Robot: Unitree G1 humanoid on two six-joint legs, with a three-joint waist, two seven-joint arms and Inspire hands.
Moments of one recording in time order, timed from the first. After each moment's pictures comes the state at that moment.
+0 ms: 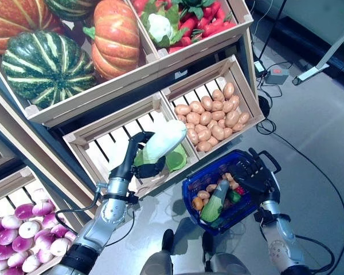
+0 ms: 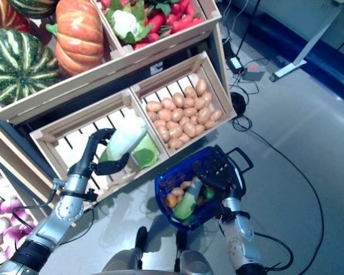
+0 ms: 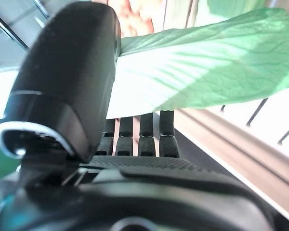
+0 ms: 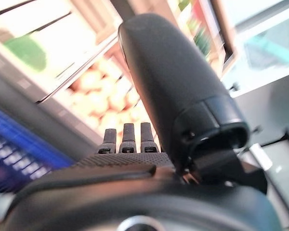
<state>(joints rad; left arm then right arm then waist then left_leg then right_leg) -0.08 0.55 -0.27 0.16 0.18 -0.24 0.32 0.06 -0.31 0.11 0.20 0.76 -0.29 0.15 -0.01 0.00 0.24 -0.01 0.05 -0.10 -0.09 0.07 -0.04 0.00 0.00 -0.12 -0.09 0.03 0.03</state>
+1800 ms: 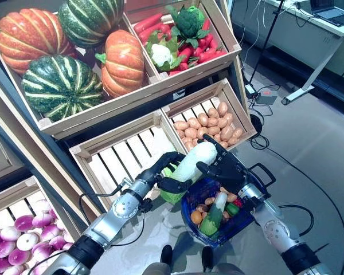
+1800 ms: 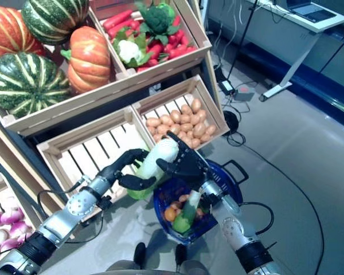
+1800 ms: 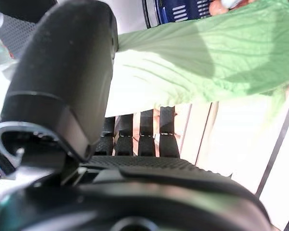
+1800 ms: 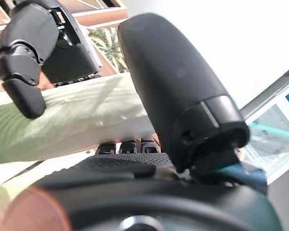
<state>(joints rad) -0.17 0.60 -0.48 0.12 -0.05 -0.12 0.03 -0.11 -0.41 0.33 0.15 1.03 -0.07 0.37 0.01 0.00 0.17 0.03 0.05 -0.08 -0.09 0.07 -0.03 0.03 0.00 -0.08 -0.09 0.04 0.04</state>
